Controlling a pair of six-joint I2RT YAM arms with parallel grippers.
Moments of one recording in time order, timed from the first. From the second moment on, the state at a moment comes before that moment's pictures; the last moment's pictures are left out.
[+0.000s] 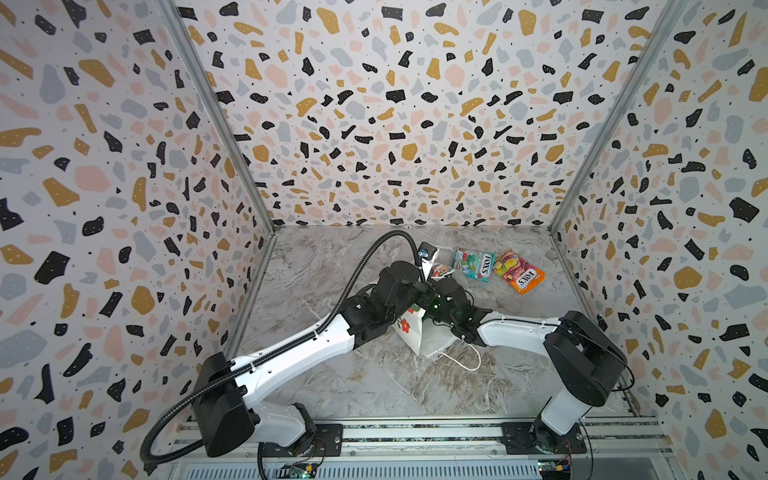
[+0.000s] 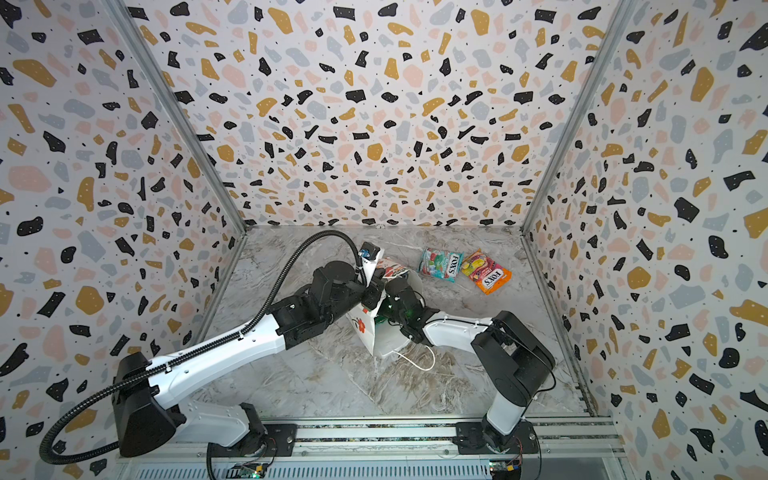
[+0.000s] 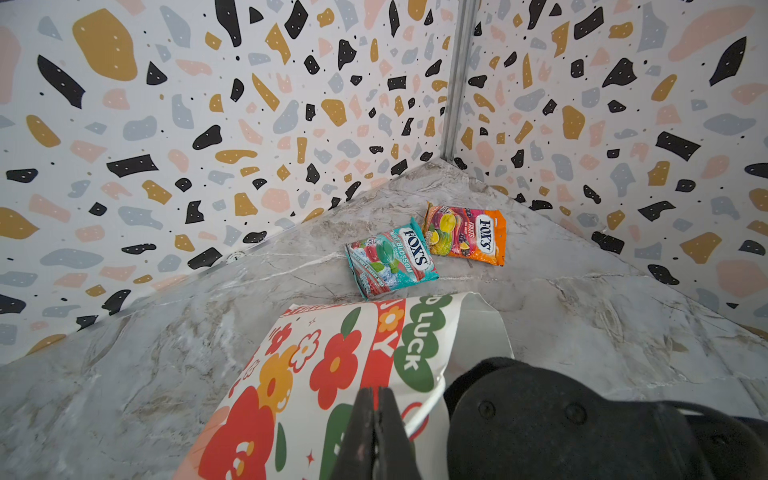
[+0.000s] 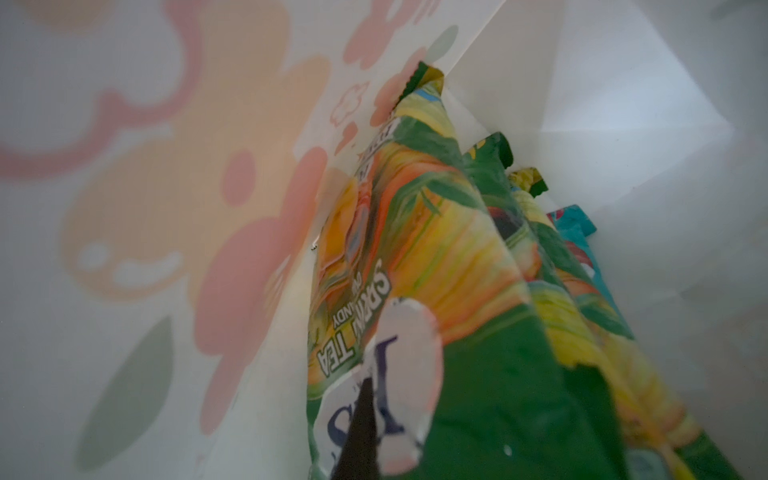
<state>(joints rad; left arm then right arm) -0.91 1.37 1.17 -0.14 -0.25 -0.07 0.79 1.68 0.88 0.36 -0.08 0.97</state>
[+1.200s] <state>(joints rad) -0.91 1.40 1.17 -0.16 -0.35 -0.07 0.84 1.13 0.81 -0.22 -0.05 0.49</state>
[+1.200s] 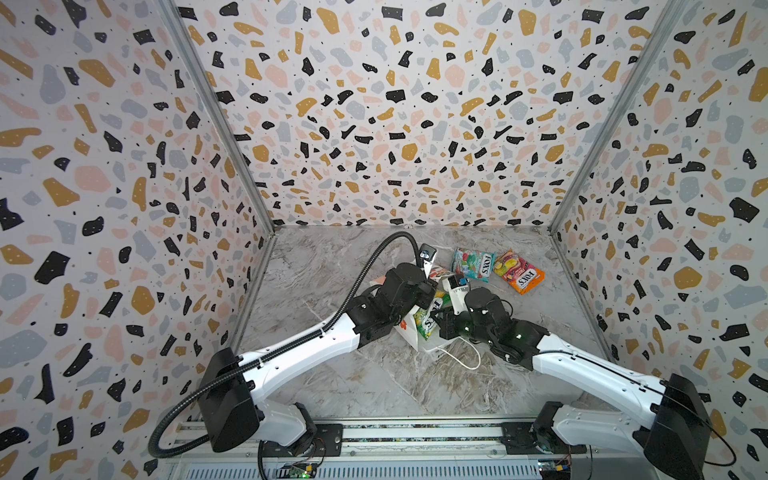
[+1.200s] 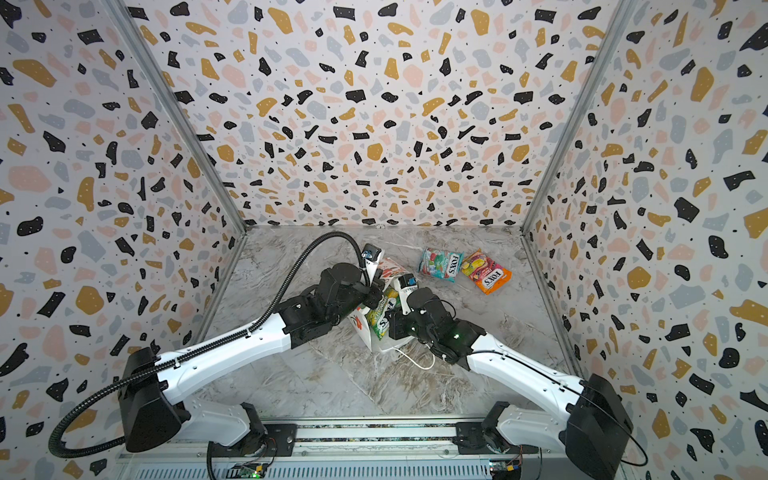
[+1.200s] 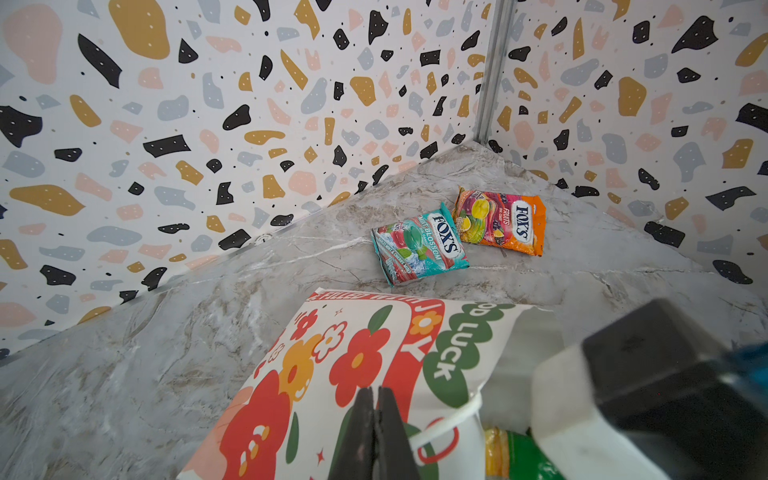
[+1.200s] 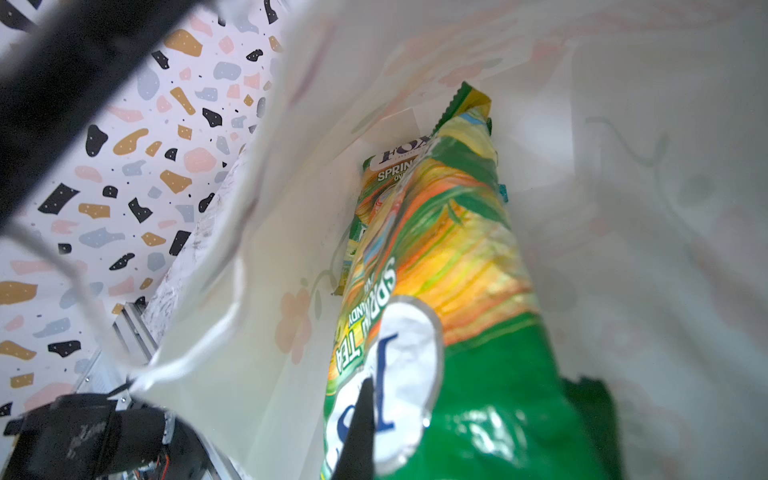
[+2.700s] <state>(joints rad) -0.91 1.40 1.17 -0.18 -0.36 -0.07 0.70 0.76 1.03 -0.71 0.49 0.20</state>
